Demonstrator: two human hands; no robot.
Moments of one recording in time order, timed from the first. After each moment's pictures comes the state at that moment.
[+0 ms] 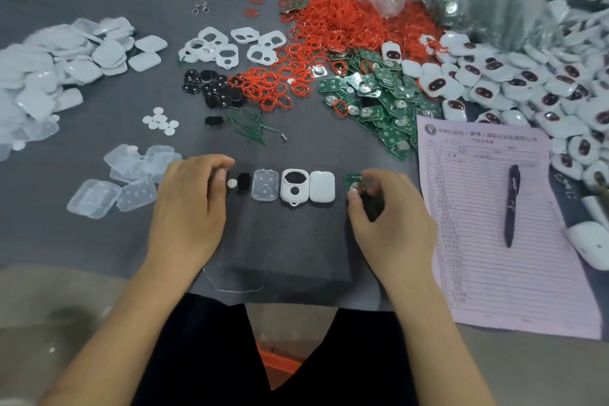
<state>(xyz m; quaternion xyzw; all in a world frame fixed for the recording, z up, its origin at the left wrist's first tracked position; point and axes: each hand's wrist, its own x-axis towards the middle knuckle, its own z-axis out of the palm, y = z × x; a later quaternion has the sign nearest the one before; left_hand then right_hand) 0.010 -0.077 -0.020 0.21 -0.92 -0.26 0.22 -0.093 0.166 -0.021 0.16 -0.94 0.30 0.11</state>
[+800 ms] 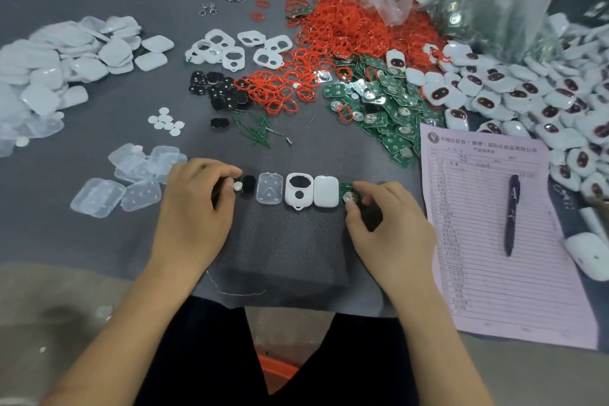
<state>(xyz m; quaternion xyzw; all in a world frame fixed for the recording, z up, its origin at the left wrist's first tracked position) 0.011 -0.075 -0.016 0.22 -0.91 -0.27 0.22 -0.092 0.166 -0.025 0.20 -0.93 0.30 0.12</state>
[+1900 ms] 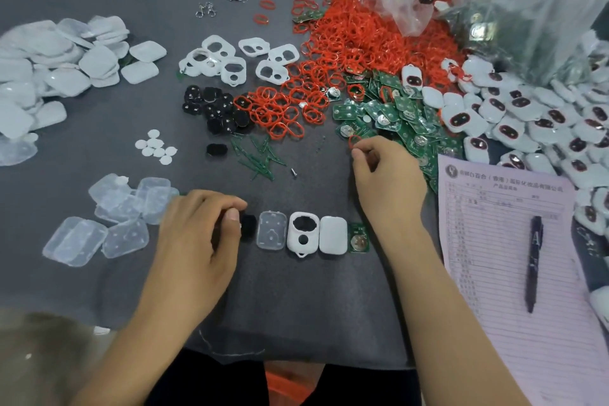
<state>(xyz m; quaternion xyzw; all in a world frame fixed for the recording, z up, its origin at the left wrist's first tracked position) 0.001 -0.077 -0.008 0.22 -0.90 -0.32 0.18 -0.199 0.090 0.000 0.13 -0.95 0.27 0.03</state>
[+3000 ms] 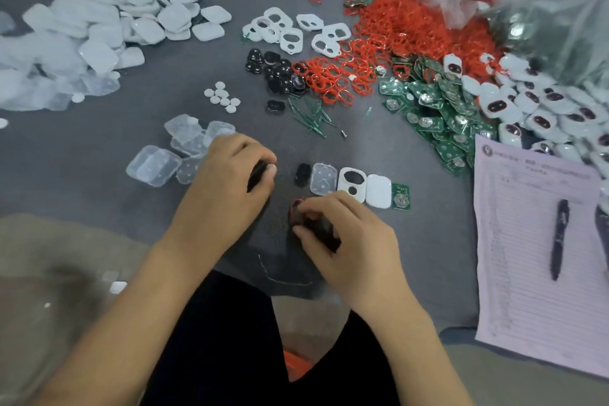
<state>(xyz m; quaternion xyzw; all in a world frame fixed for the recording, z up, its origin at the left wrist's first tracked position) 0.029 -0.111 -0.019 0.15 -0.92 -0.29 0.21 -0.033 0.091 -0.007 0.41 -0.85 0.33 0.02</state>
